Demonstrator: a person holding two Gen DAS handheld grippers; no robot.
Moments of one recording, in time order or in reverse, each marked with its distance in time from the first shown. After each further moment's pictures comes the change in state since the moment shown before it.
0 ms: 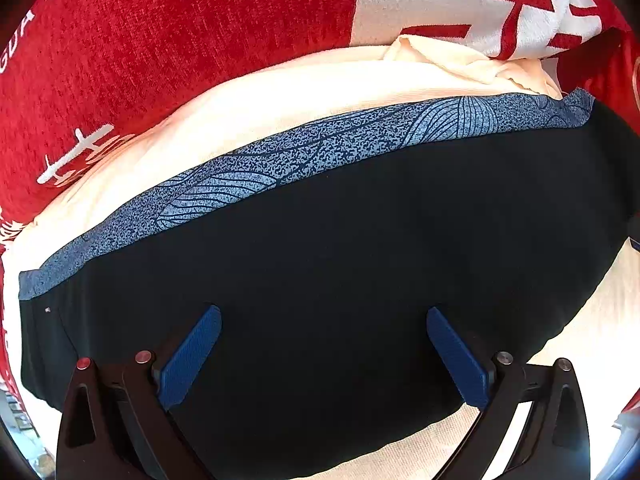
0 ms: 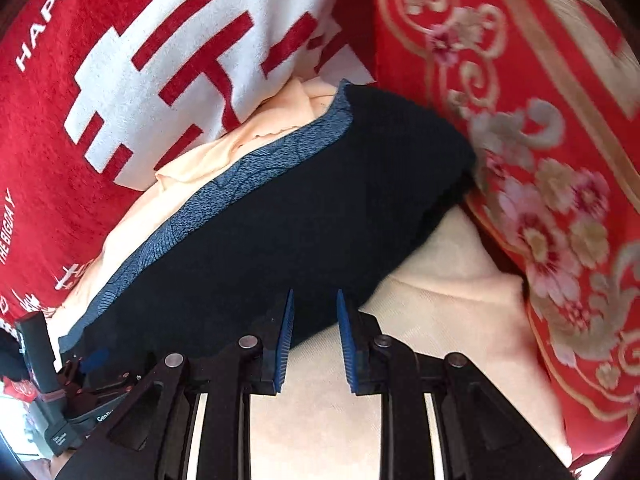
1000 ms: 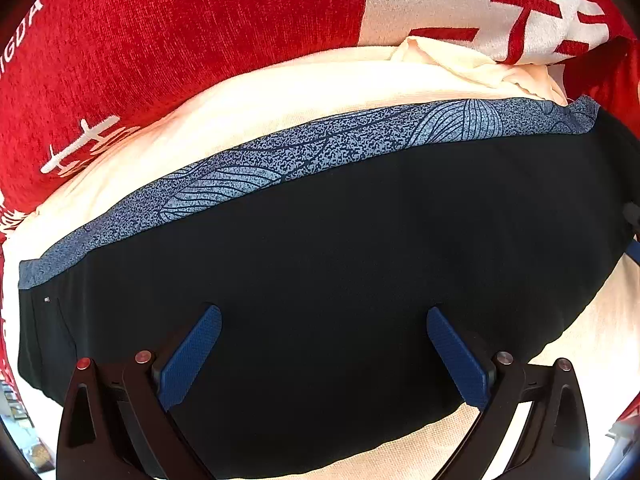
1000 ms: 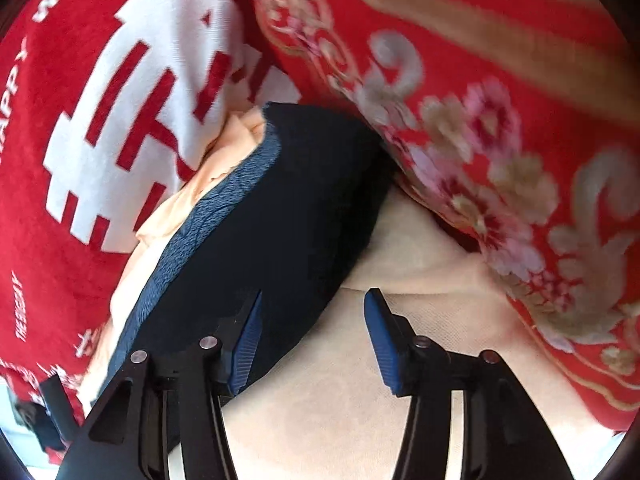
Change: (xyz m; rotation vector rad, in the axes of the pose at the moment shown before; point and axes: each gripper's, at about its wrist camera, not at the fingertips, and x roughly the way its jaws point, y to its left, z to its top) left arm 0.001 0.005 -0.003 -0.037 0.001 0.000; right arm -0.001 -0.030 0.010 0.236 -0.084 0.074
